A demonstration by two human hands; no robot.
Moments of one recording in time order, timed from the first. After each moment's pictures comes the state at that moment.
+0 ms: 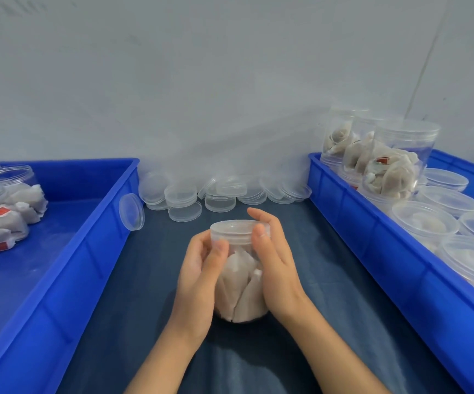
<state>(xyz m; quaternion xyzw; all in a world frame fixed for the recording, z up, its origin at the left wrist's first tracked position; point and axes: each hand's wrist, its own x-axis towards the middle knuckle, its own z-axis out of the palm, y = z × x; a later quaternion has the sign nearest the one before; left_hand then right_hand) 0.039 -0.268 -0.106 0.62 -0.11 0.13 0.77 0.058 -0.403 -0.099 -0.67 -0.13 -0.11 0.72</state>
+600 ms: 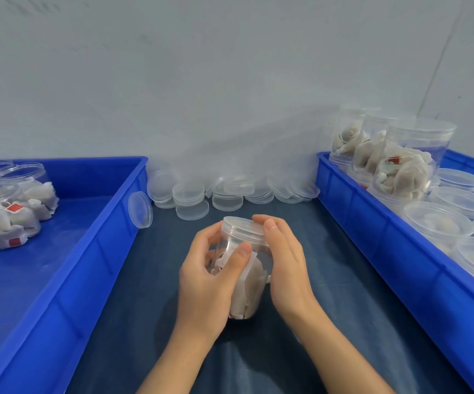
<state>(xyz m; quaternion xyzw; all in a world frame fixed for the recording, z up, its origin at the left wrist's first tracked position) 0.032 -0.270 -0.100 0.66 -0.07 0.19 0.72 0.054 -0.396 -0.091 -0.67 -0.07 -0.14 0.72</state>
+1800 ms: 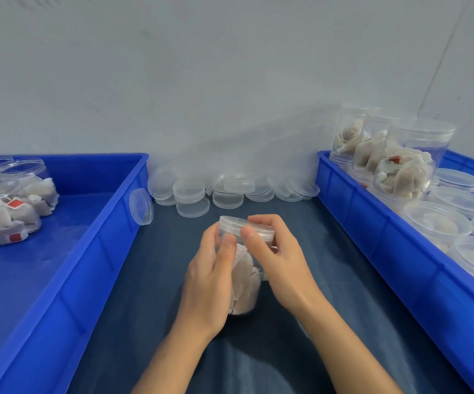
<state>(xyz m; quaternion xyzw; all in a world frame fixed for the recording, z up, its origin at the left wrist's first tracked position) 0.035 -0.264 -0.101 0.74 -0.07 0.13 0.66 0.052 -0.404 -0.083 -0.74 -0.10 -0.08 0.66</state>
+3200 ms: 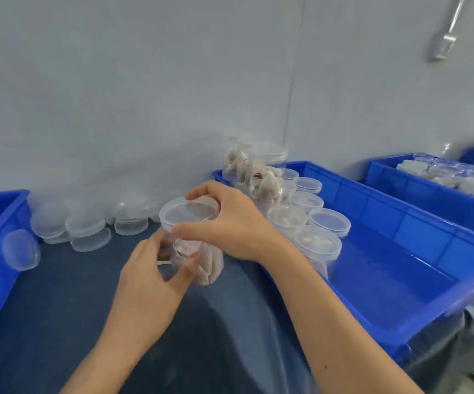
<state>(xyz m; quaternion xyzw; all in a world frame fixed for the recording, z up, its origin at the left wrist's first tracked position) 0.009 -0.326 -0.048 0.79 -0.18 0.15 0.56 0.009 -0.495 0.040 -0.88 -0.08 -0.12 0.44</state>
